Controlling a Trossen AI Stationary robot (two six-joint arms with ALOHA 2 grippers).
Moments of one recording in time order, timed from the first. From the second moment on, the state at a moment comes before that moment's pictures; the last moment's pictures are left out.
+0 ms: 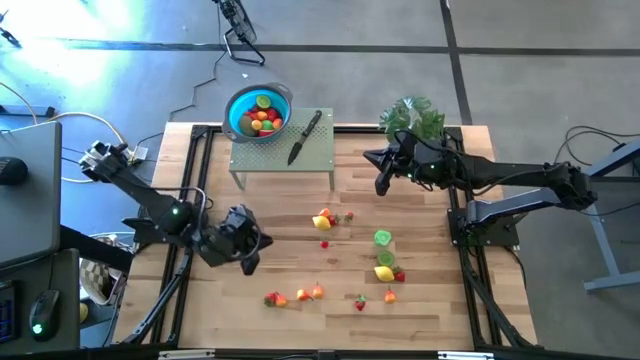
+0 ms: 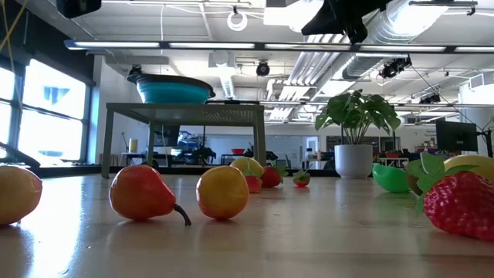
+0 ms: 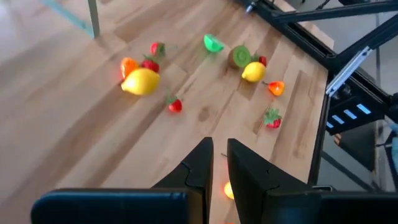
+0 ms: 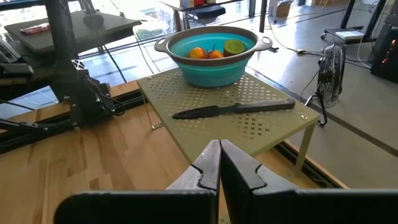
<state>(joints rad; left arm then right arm) -0.59 1.12 1.03 -0.64 -0.59 -1.05 -0.14 1.07 0.91 -0.12 0.31 0.21</state>
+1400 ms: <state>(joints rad) -0.74 1.59 1.27 -0.90 -0.02 -1.92 -0.14 1.07 0.91 -0.23 0.18 0.20</state>
